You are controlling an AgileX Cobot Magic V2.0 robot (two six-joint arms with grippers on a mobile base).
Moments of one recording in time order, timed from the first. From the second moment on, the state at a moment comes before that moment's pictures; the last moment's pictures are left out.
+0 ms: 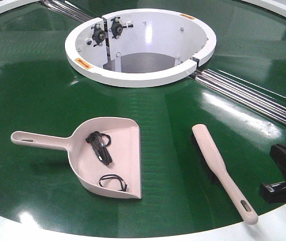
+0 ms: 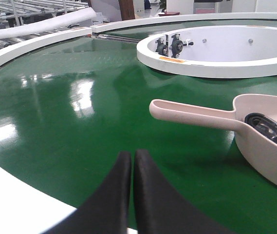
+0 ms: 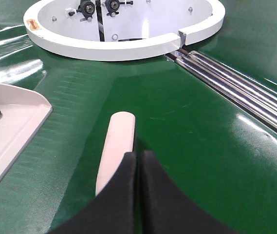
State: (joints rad) left arm 0.03 -0.01 0.03 -0.07 0.20 0.16; right arm 0.21 0.71 -0.33 0.11 0.04 -0.10
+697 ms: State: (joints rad) left arm 0.03 -0.01 0.03 -0.07 0.20 0.16; right arm 0.11 0.28 -0.11 0.16 -0.04 -0.21
